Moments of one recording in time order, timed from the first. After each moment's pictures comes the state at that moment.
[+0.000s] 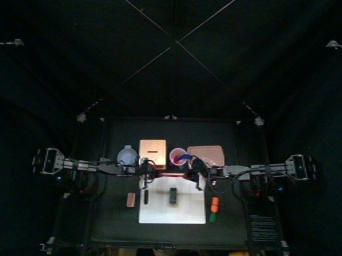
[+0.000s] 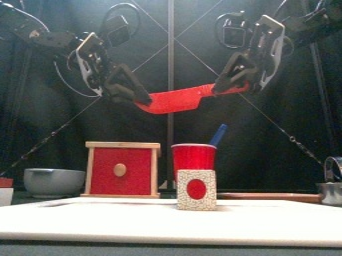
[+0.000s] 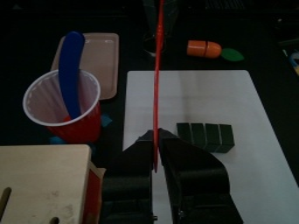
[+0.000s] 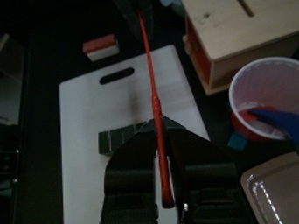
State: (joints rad) left arm 0.06 -0.25 0.85 0.03 -0.18 0.01; right arm -0.03 -0.38 0.81 0.04 0.14 0.22
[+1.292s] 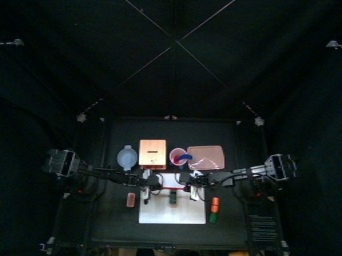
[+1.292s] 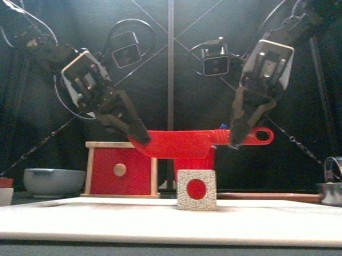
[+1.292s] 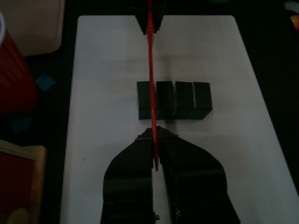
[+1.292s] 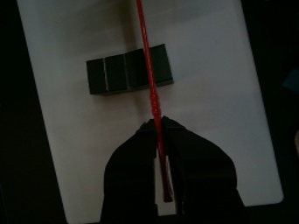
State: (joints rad) left arm -0.09 -0.03 0.83 -0.05 -0.18 0.00; right arm 0.04 -0.12 0.70 0.08 0.38 0.22
